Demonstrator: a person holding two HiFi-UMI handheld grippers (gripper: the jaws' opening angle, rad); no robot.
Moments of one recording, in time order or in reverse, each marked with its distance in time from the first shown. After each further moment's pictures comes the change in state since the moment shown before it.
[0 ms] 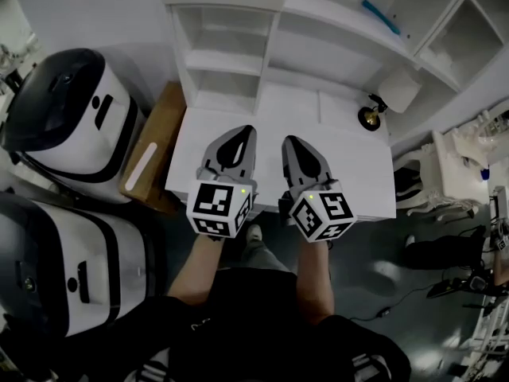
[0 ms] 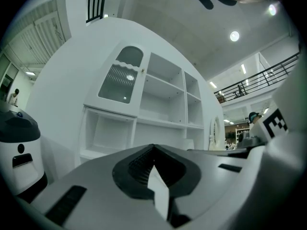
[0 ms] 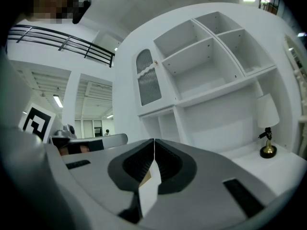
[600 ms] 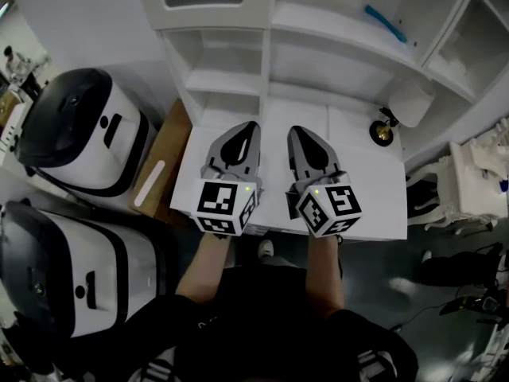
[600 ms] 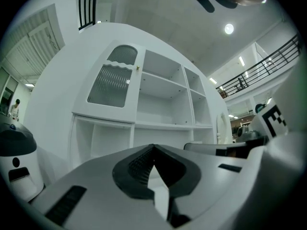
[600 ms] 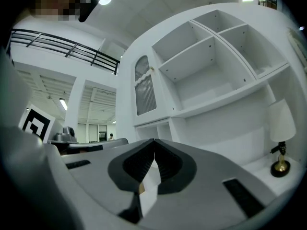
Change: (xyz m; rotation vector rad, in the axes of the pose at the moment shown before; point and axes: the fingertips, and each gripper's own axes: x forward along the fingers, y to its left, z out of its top) left arm 0.076 -0.007 0.023 0.081 -0.034 0.050; right arm 0.042 -0.058 0.050 -0.024 -0.095 0.079
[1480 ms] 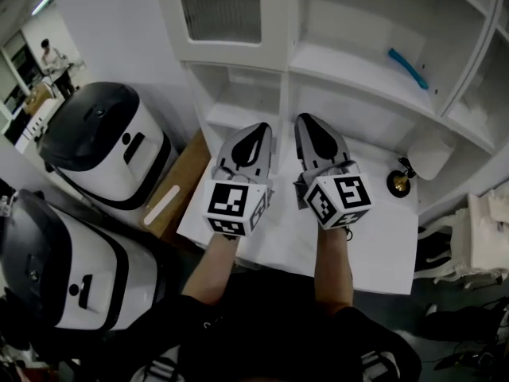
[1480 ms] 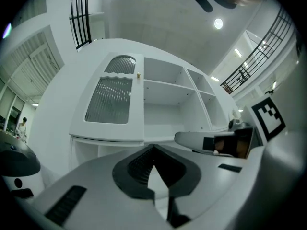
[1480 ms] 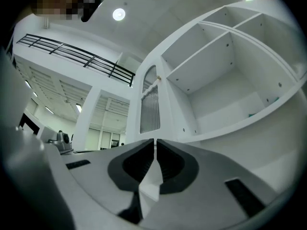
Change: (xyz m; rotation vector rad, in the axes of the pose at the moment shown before) left arm 0.061 0.023 0.042 0.111 -0.123 0.117; right arm 0.082 -0.025 0.065 -0.087 -0.166 0.197
